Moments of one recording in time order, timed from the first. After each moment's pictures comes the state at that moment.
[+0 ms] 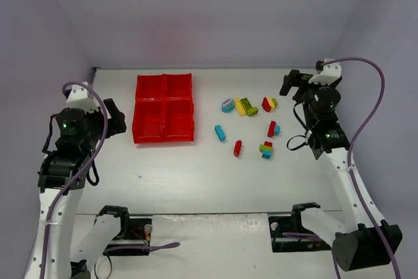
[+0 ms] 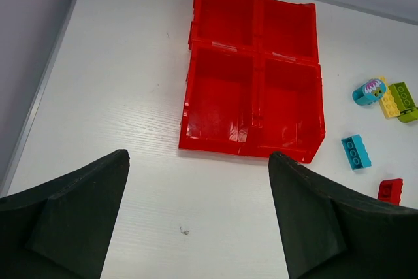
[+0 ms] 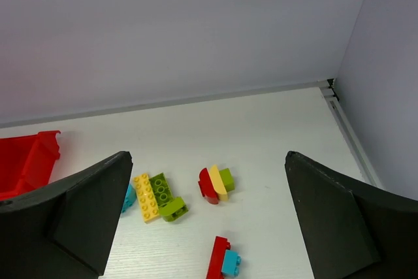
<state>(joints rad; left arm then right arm) -0.08 0.78 1.18 -0.78 -0.12 -0.25 0.13 1.01 0.95 0.04 0.19 0.12</state>
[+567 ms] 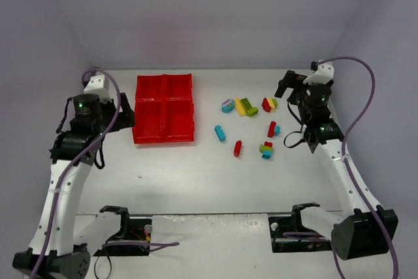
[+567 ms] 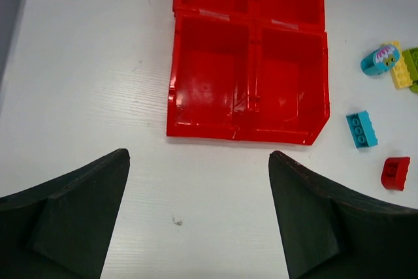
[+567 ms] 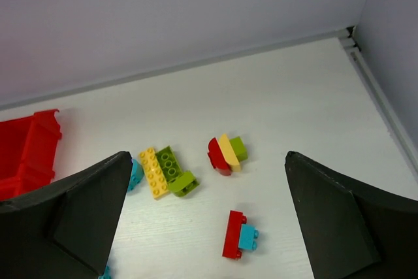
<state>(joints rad) -0.08 0.91 1.19 -0.78 -0.07 -0.25 0.13 1.08 0.95 0.00 0.20 0.22</state>
